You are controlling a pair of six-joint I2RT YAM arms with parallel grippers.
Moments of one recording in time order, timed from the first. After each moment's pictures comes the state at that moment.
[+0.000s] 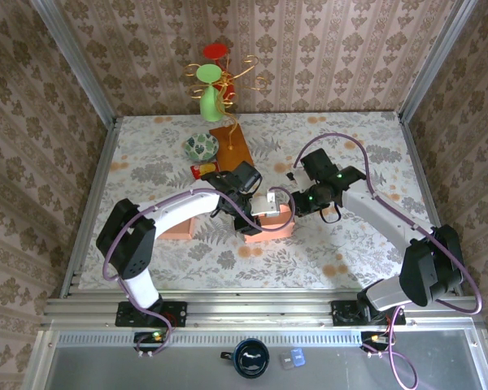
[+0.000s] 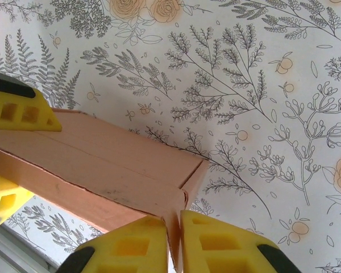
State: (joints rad) left arm -0.84 1.73 1.27 -0.75 0.34 0.62; right arm 0.44 1.44 1.12 -0.83 -0.21 0.11
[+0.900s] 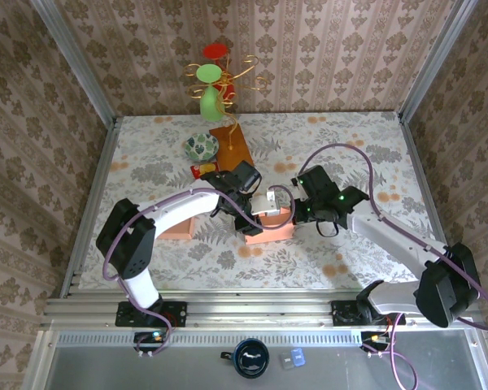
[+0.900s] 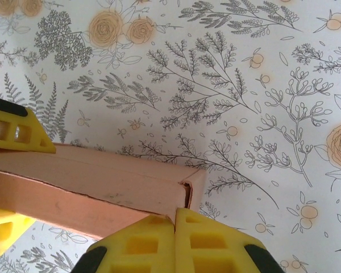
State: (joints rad) left arm -0.83 1.73 1.27 -0.75 0.36 0.57; right arm 0.56 1.29 0.95 -0.67 -0.02 0.38
